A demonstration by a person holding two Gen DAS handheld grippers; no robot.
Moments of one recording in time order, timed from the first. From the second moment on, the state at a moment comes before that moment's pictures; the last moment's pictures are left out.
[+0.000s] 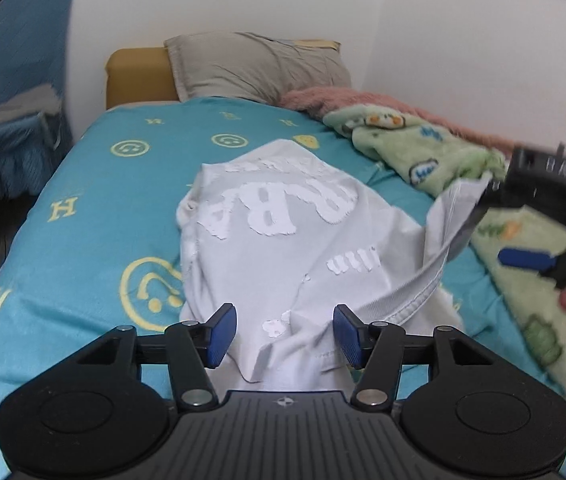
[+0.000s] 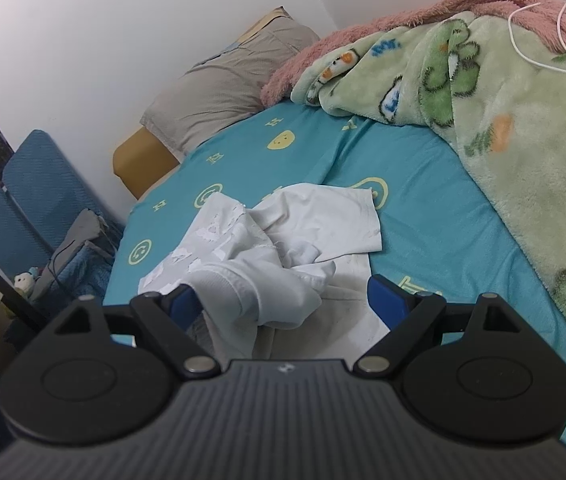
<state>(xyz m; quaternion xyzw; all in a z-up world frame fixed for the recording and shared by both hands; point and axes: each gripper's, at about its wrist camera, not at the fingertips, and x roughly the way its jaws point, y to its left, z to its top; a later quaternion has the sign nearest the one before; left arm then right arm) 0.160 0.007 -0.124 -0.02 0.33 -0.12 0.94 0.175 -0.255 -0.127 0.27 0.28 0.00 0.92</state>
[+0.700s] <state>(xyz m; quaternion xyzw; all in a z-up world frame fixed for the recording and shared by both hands) 0.135 0.018 -0.099 -0.02 0.32 -0.08 0.94 0.165 -0.244 -0.122 0.21 0.29 0.00 0.93</state>
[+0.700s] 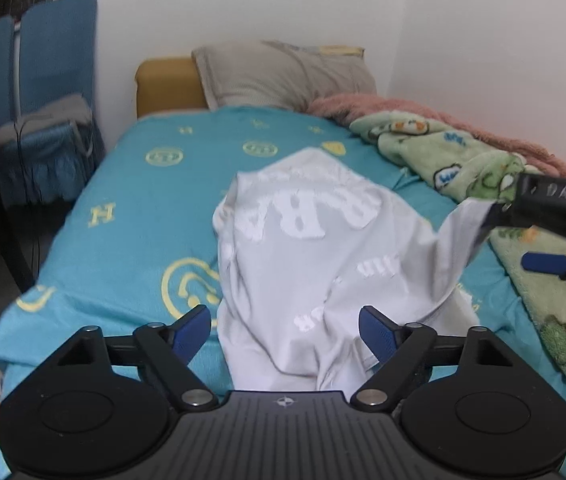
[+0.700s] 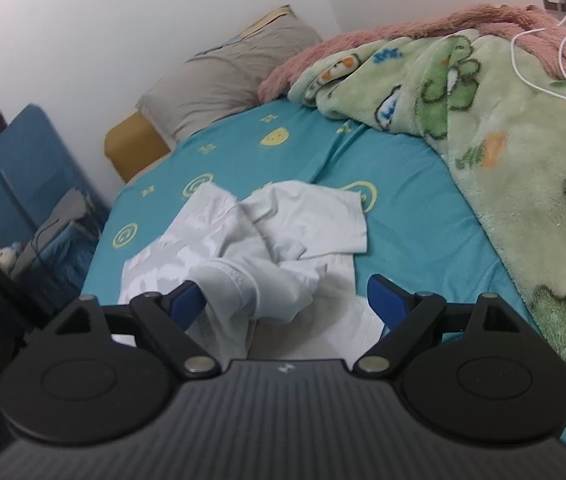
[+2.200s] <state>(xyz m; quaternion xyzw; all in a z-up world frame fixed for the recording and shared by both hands) 0.127 0.046 -0.101 0.00 0.31 0.07 0.95 0.174 -0.159 -0.171 -0.05 0.39 0.09 0.92</state>
